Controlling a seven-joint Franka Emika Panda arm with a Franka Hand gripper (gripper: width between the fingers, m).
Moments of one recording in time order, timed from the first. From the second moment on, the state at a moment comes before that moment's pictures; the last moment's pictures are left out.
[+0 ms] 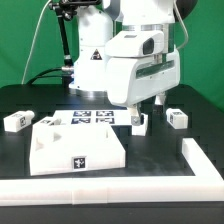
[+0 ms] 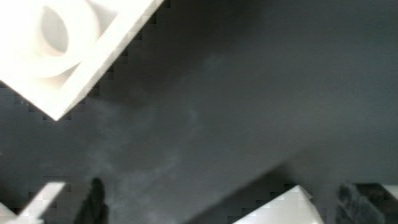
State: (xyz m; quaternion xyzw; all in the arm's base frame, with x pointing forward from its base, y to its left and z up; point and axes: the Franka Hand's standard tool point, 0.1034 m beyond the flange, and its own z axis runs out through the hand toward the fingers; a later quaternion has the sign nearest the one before) arm 0.522 0.081 0.071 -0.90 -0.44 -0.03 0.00
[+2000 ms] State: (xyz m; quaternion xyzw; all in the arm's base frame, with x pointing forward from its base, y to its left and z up) arm 0.477 -0.004 0.041 -0.67 -0.75 0.00 -0.01
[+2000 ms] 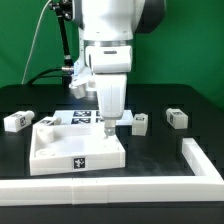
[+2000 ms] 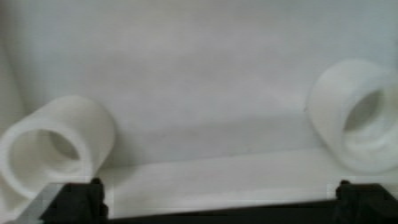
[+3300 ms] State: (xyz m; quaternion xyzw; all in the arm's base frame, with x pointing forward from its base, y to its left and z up) arm 0.429 -0.051 0.012 -0.64 -0.77 0.02 0.02
